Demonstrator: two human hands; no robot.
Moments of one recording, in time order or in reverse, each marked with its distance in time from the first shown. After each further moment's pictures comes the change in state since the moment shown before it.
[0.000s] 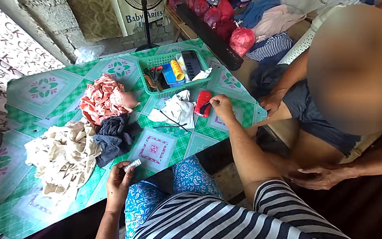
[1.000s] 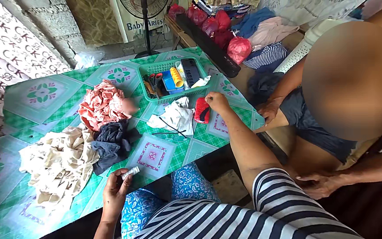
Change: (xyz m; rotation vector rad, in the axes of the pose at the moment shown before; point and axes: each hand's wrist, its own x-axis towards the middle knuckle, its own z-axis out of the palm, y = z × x) left_hand 0.000 -0.003 -0.001 0.016 -0.013 0.022; right_hand 0.056 -0.021 -0.009 -0.287 -0.207 -0.001
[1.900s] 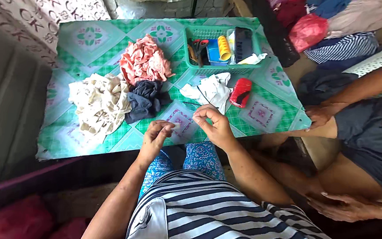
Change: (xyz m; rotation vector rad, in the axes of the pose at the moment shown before) left_hand 0.013 0.071 0.027 -0.191 -0.114 -0.164; right_hand -0.188 -0.108 0.082 0.706 -0.067 -0.743
